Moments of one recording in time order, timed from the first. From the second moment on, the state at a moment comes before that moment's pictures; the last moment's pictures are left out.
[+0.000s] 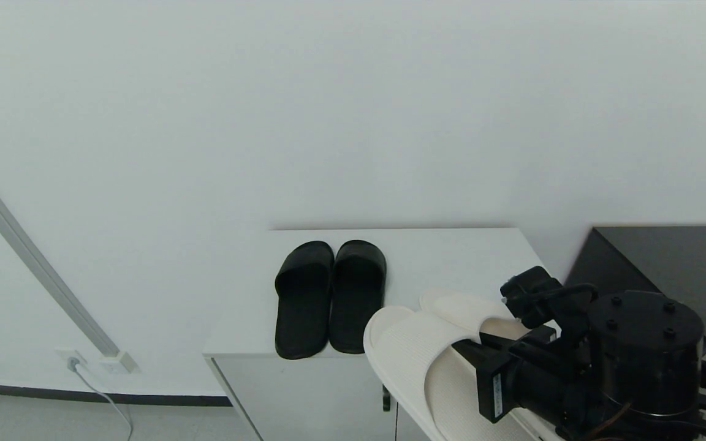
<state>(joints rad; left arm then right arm) 0.00 0.00 0.00 0.00 0.00 0.00 0.90 1.61 -0.51 -0.80 -0.27 0.17</state>
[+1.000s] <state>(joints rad) 0.00 0.00 0.00 0.00 0.00 0.00 0.90 1.60 -0.48 -0.81 -0.27 0.14</state>
